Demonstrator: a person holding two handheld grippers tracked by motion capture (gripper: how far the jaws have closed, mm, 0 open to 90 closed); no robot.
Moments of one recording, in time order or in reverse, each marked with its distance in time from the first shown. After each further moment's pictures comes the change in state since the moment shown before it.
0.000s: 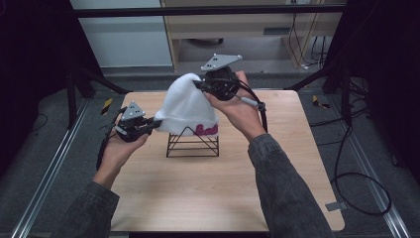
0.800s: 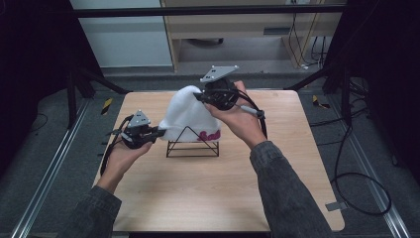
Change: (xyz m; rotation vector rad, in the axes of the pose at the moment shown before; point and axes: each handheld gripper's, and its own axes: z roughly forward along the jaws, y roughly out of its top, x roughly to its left) left arm -0.006 -0.022 0.014 0.044 -0.047 -0.003; right arm 0.010 -0.019 0.005 0.064 0.047 0.010
